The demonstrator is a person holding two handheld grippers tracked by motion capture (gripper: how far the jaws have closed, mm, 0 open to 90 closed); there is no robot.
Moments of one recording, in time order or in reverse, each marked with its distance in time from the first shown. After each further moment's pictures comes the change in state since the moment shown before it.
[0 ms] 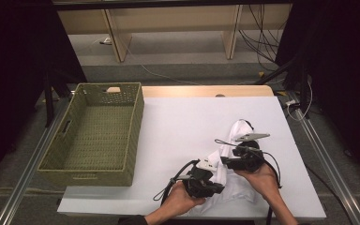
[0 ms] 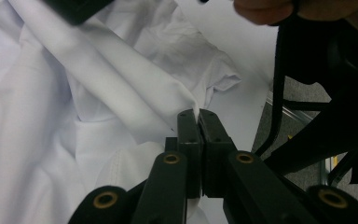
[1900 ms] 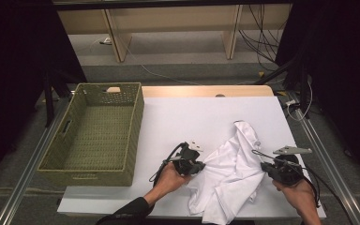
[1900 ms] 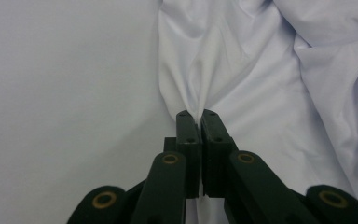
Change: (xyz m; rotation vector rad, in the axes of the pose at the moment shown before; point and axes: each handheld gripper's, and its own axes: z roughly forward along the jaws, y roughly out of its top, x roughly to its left) left arm 0.080 0.004 -0.002 0.040 0.266 -0.031; right arm -0.059 -0.064 -0.056 0.000 -0.151 0.075
